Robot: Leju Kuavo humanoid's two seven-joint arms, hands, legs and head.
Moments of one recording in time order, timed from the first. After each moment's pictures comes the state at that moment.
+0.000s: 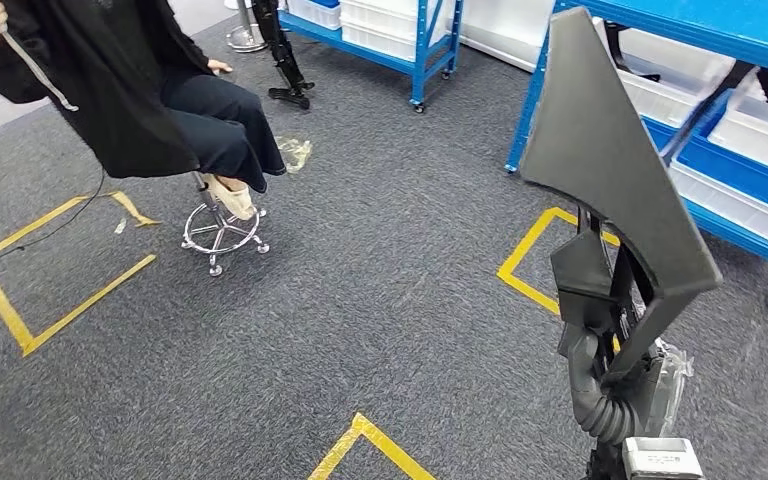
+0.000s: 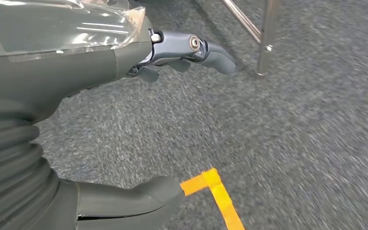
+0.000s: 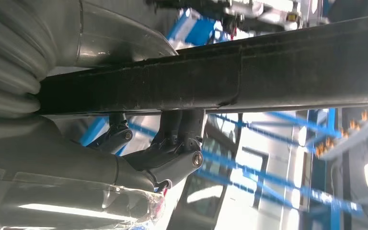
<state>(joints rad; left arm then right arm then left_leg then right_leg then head) 0.02 -0.17 0.72 -0.33 -0.22 0.70 -0.40 0.22 0.03 0.12 -2.03 0.34 -0.34 -0.45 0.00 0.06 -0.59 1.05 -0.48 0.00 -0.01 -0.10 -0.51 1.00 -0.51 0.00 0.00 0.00</state>
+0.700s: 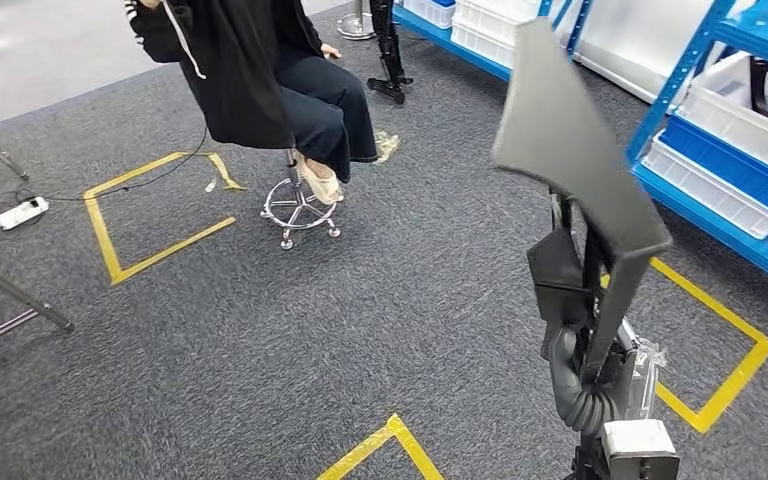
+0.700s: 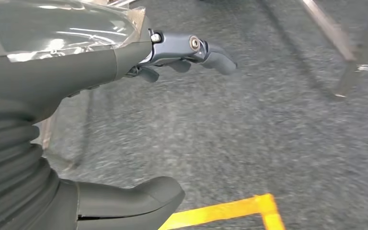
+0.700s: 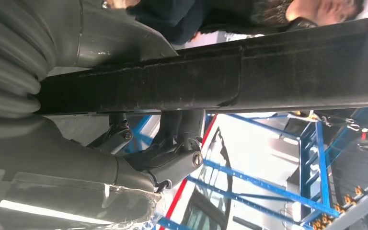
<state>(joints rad) 0.05 -0.27 0.94 -0.43 -0.54 0.70 -0.28 0.20 0.05 0.15 -1.99 0.35 -0.29 -0.42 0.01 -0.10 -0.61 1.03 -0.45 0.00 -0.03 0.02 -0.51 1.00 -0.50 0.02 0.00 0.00</state>
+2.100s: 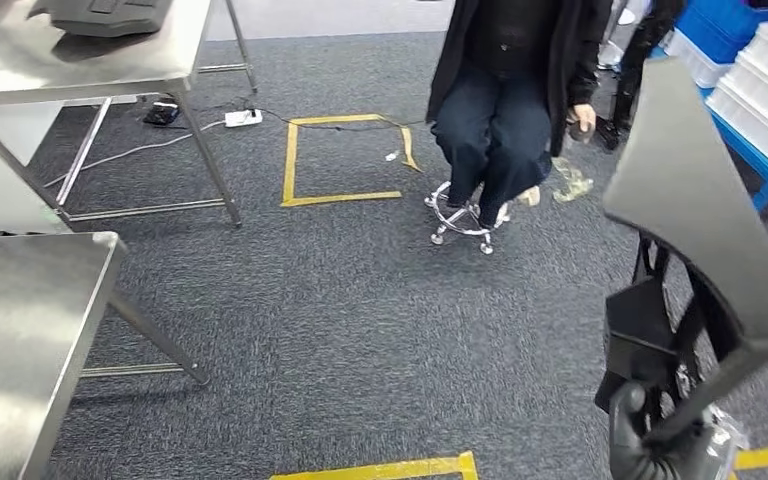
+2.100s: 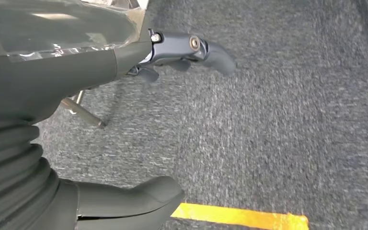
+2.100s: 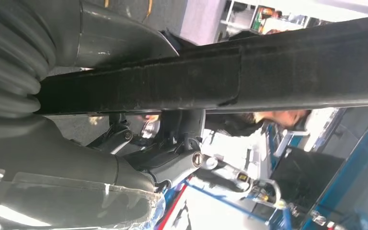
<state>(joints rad) 0.02 -0.28 1.07 -0.39 -0.82 0.61 -0.45 0.44 0.02 0.07 -2.15 0.33 -0.46 -0.48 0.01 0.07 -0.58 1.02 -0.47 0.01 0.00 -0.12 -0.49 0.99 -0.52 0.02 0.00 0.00</state>
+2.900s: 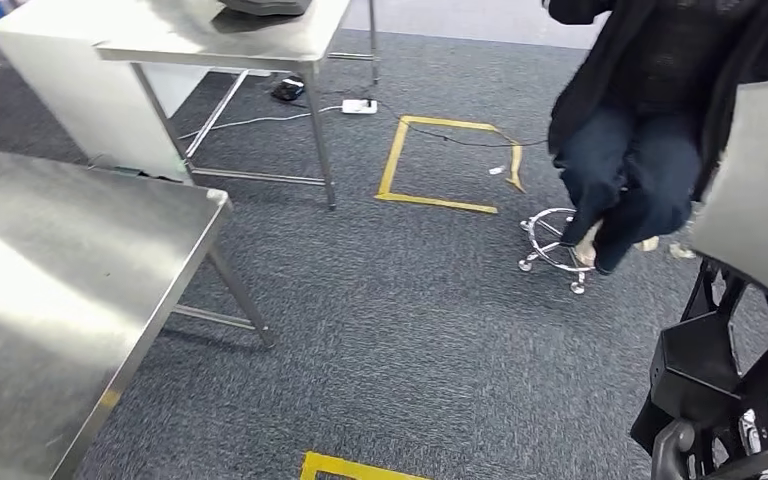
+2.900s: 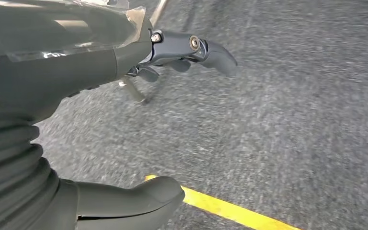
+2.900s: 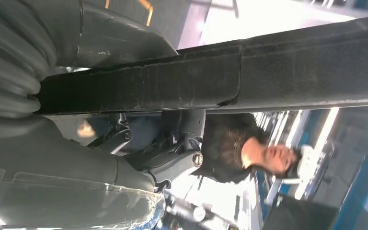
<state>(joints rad) 0.01 -0.25 1.06 -0.28 -0.83 0.64 -0.49 0.57 0.02 0.02 -2.21 0.26 -0.53 -0.53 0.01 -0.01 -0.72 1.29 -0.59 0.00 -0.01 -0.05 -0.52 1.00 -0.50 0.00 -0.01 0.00</state>
